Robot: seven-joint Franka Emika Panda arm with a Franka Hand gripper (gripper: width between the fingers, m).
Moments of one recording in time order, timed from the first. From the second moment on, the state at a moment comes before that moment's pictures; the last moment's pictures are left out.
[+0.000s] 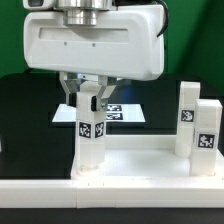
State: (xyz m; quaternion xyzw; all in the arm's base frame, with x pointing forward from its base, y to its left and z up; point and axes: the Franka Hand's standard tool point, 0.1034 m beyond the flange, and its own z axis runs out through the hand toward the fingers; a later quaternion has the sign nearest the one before) arm 0.635 -0.056 0.122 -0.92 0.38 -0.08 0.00
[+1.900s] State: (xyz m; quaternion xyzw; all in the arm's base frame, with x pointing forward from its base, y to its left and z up) arm 0.628 -0.042 0.113 -0.86 0.51 -0.06 -0.01
